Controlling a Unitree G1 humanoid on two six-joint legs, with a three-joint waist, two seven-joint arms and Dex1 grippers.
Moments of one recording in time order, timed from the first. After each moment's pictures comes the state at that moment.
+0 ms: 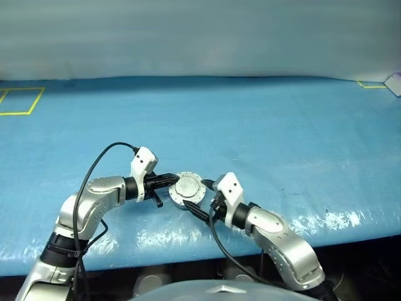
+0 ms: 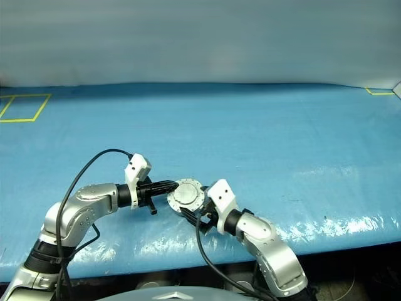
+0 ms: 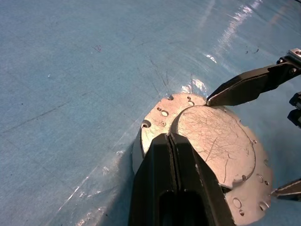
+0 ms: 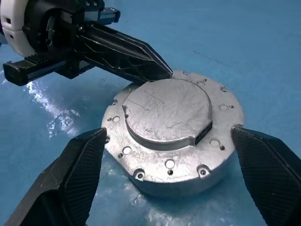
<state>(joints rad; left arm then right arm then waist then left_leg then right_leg) -0.17 0.56 -0.12 -0.25 -0.51 0.78 -0.74 0.16 -0.27 0.29 -0.53 0.28 0.59 0.51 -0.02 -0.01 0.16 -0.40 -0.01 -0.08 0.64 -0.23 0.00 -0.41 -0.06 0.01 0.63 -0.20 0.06</state>
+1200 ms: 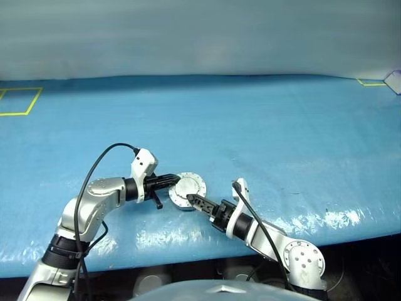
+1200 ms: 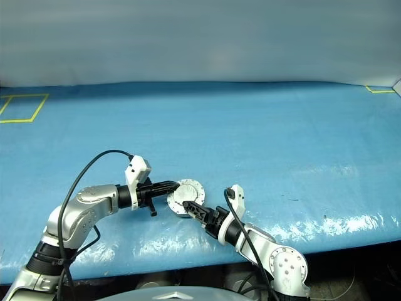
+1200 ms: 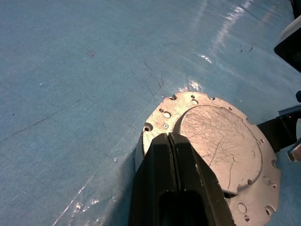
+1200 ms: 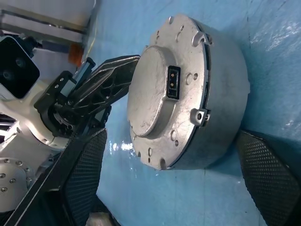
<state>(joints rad) -0.15 0.55 -0.13 -0.23 -0.47 0.69 -0.79 0.17 0.05 -0.08 -0.42 1.16 1.14 -0.01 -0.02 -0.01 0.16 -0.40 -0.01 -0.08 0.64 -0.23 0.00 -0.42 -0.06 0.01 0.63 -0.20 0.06</state>
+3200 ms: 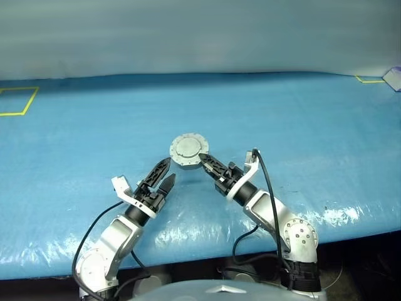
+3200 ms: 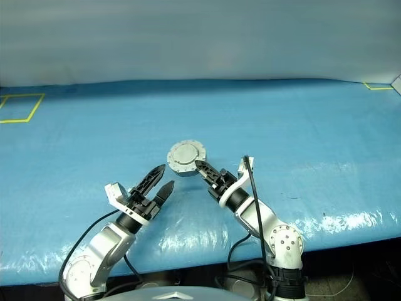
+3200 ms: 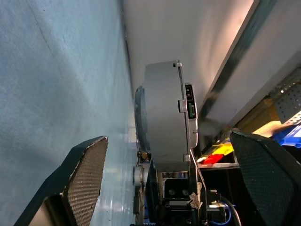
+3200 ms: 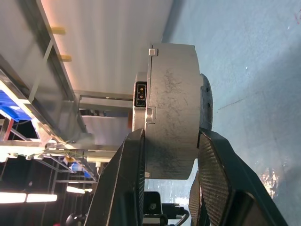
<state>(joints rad) 0.21 -0.05 0.25 -0.27 -1.66 0.86 -0.09 -0.01 0.00 -0.03 -0.32 1.58 0.81 -0.22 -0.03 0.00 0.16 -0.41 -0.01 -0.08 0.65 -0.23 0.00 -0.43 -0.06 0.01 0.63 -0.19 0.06</state>
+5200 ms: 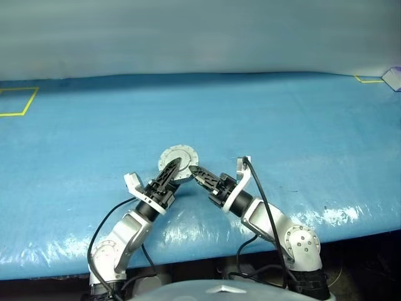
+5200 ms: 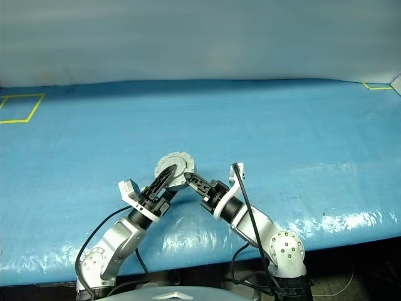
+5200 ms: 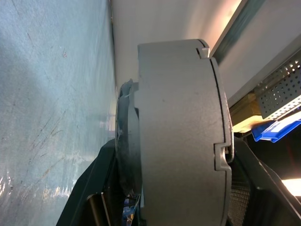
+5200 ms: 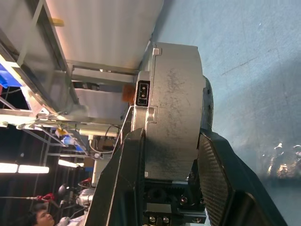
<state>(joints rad) 0.16 -0.04 0.13 -0.20 -1.67 0.76 -0.08 0.04 -0.12 0.09 -0.40 1.58 0.77 -0.21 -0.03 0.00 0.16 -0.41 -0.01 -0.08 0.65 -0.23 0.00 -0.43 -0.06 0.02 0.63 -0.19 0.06</state>
